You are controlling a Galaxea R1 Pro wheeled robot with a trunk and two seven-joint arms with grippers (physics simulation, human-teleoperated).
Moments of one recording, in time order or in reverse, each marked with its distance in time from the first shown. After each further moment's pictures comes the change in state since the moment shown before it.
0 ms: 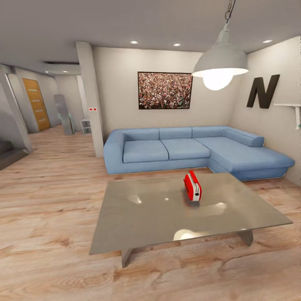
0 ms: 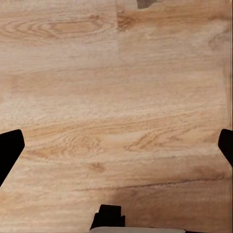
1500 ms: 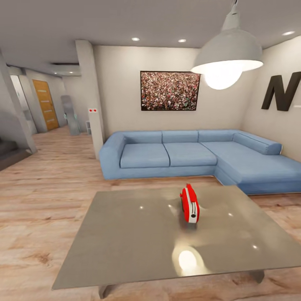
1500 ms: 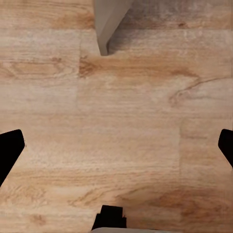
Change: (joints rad) left arm 0.000 0.001 0.020 0.000 0.000 0.001 0.000; right arm 0.000 0.000 0.000 0.000 0.000 0.000 0.000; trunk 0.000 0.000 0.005
